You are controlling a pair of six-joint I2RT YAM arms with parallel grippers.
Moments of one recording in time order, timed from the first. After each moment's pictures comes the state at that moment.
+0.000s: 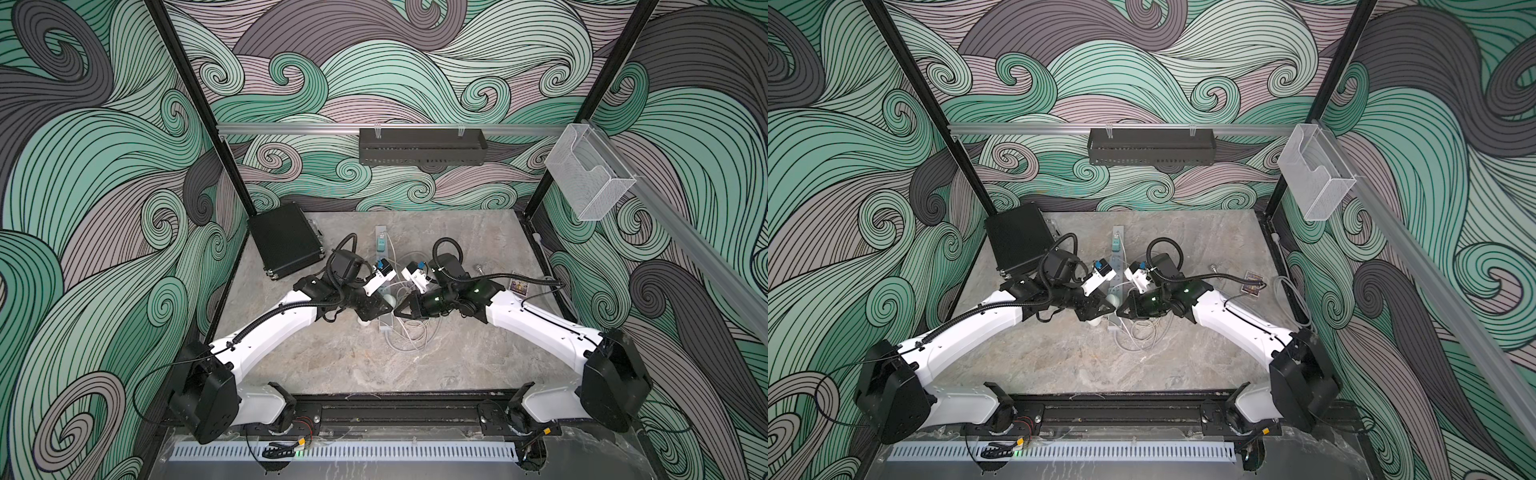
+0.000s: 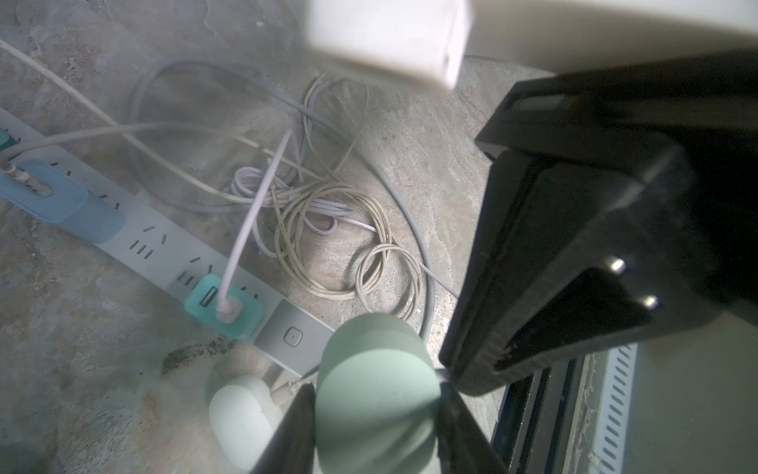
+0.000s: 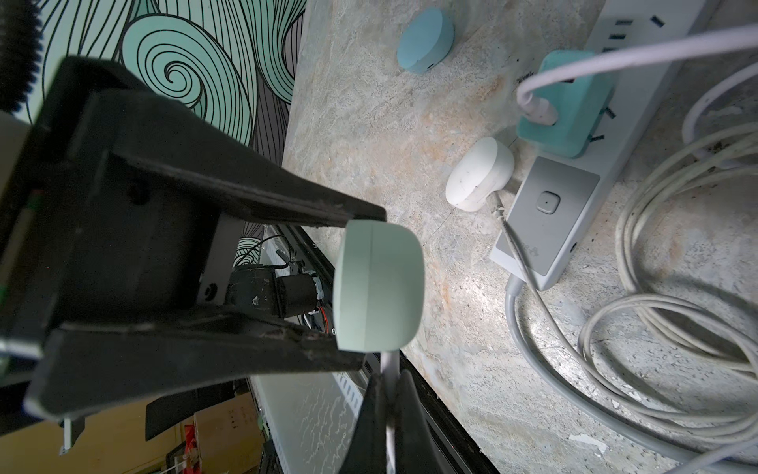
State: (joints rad) left arm -0.62 1.32 1.00 -0.56 0.45 0.13; right arm 0.70 1.42 0.99 -0.41 -0.62 0.59
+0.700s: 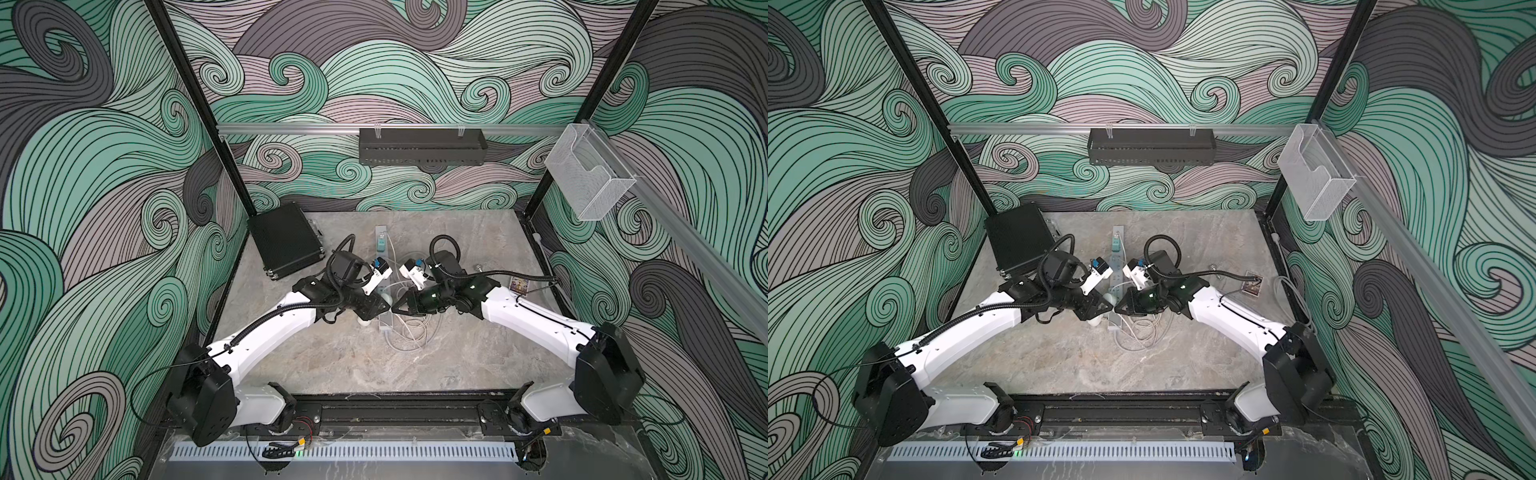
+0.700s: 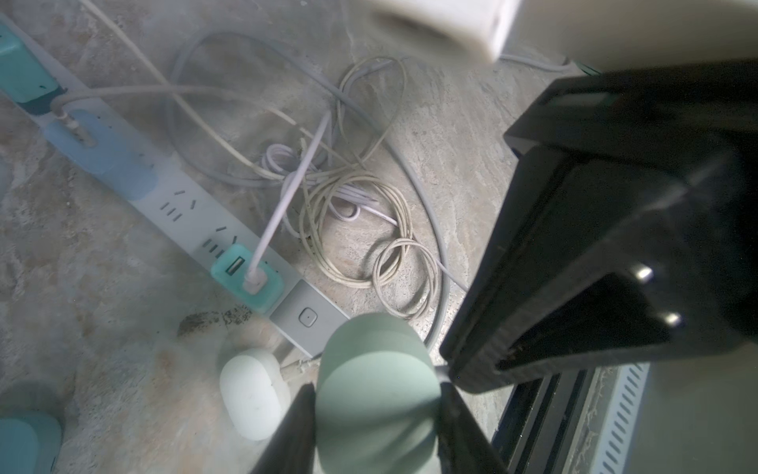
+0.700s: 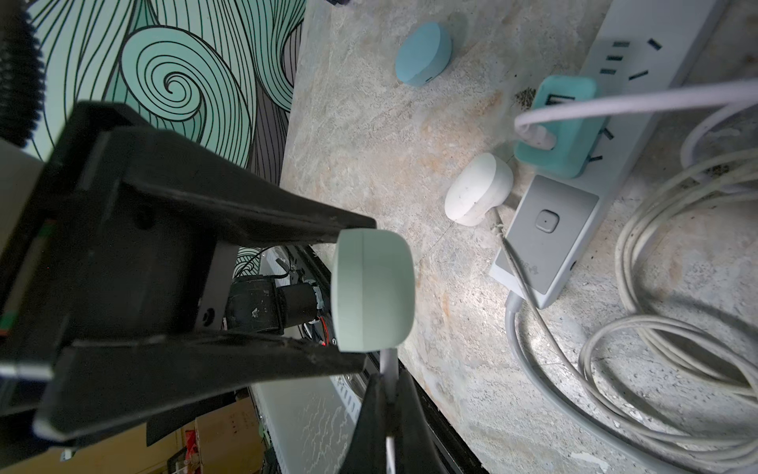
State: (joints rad) left arm -0.64 1.29 1.00 -0.58 0.34 0.02; right arm 0.69 1.46 1.03 -0.40 -0.63 0.58
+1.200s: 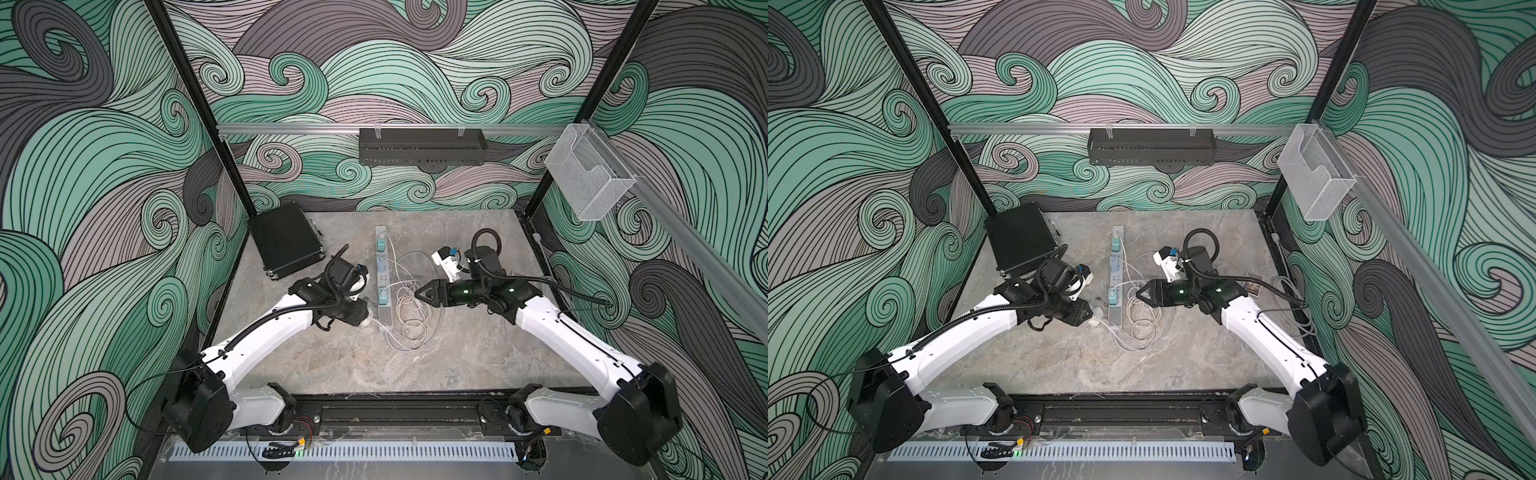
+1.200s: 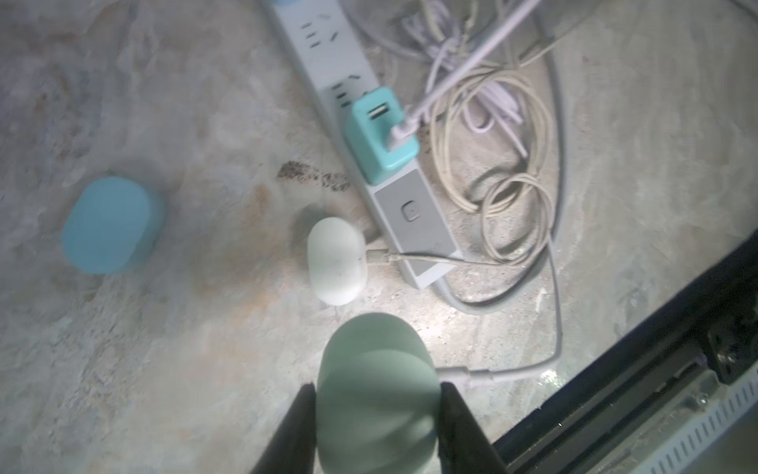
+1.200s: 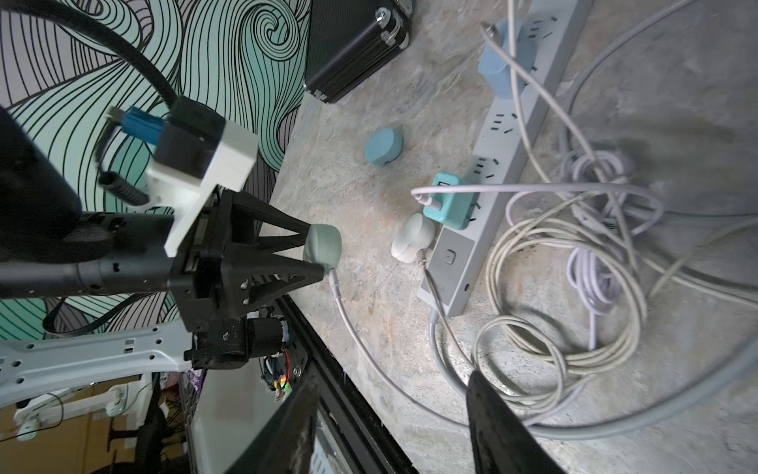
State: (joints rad) left arm -0.59 1.28 0.97 -0.82 0.08 -0.23; right arm 0.49 1.21 0.94 -0.48 -0.58 0.40
